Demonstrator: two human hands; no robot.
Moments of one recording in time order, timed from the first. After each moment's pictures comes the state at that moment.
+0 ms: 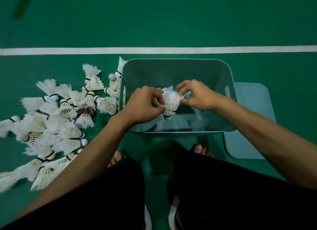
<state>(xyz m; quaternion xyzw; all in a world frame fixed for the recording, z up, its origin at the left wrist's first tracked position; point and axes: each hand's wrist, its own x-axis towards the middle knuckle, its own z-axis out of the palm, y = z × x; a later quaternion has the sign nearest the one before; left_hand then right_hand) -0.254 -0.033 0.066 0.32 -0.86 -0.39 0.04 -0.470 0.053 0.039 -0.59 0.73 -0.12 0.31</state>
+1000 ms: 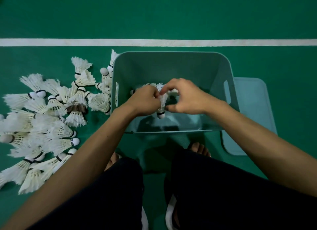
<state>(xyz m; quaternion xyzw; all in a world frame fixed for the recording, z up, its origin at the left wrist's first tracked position) -0.278 -0.042 0.048 0.40 -0.81 -0.42 -0.07 -0.430 0.052 0.054 -0.58 0.73 -0.15 0.33</state>
